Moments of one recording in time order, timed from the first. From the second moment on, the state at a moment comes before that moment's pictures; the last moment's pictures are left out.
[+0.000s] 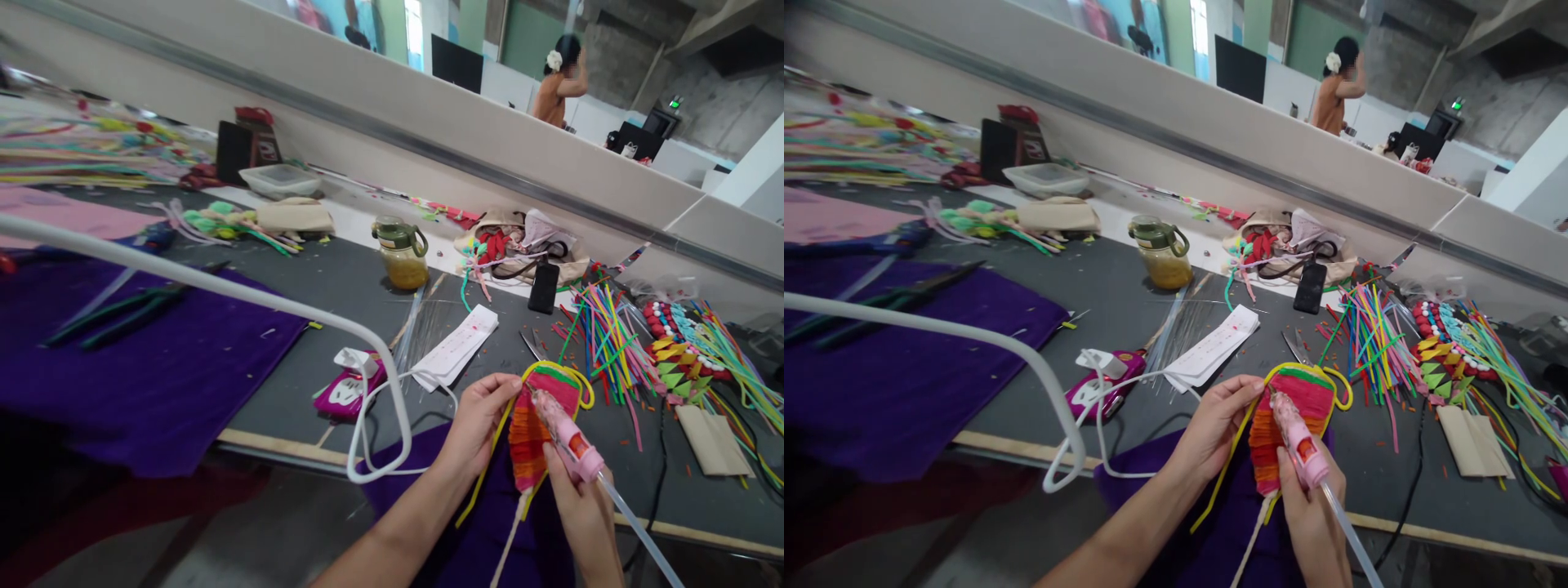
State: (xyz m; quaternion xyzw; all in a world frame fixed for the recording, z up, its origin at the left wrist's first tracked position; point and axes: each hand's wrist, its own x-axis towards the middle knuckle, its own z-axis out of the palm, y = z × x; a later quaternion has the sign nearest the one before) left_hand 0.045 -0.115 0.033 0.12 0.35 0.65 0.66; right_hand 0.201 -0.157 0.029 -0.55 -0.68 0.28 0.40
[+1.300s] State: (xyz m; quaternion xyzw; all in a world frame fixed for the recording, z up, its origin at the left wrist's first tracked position) left_hand 0.045 -0.115 0.032 0.11 0.34 0.66 0.66; right_hand 0.203 -0.159 0.025 -0.53 -0.70 0.24 0.41
